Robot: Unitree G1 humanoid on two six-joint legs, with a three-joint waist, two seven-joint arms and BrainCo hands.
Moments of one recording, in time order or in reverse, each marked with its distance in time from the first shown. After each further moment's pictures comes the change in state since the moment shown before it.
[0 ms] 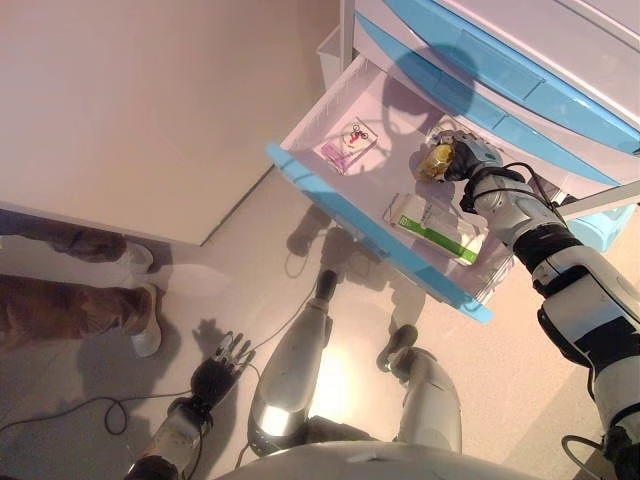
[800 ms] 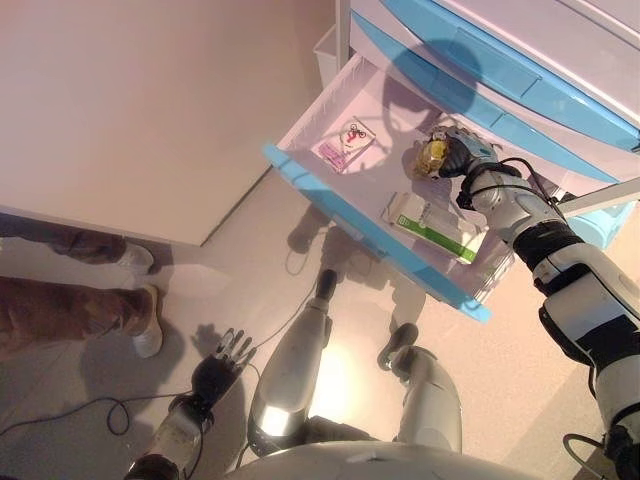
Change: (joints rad) left arm 0.000 0.000 0.001 -0.021 0.000 0.001 0.000; right arm -0.011 -0.017 0.008 -0.088 -0.002 -0.035 0.021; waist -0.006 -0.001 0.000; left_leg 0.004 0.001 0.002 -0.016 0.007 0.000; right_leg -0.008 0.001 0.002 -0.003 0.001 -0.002
